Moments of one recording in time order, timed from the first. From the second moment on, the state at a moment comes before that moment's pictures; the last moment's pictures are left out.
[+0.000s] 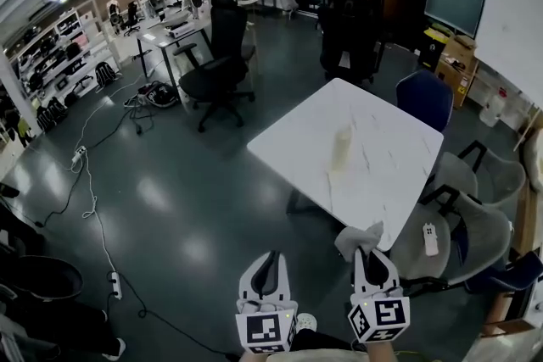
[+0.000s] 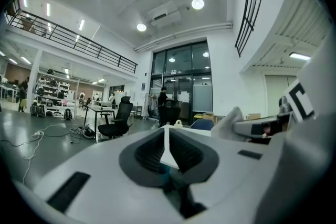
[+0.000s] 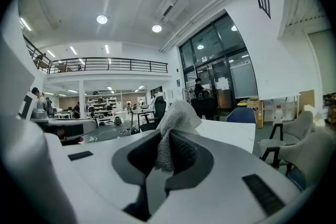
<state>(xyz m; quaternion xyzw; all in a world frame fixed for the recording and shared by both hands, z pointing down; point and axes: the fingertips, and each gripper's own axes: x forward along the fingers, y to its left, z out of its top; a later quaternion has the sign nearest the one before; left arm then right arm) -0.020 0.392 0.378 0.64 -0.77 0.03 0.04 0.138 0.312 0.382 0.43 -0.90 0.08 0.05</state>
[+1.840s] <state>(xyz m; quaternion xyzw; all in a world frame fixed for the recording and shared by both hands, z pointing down) -0.139 0.056 0.409 0.76 -0.64 0.06 0.10 0.012 0.024 0.411 0.52 -0.84 0.11 0.10</state>
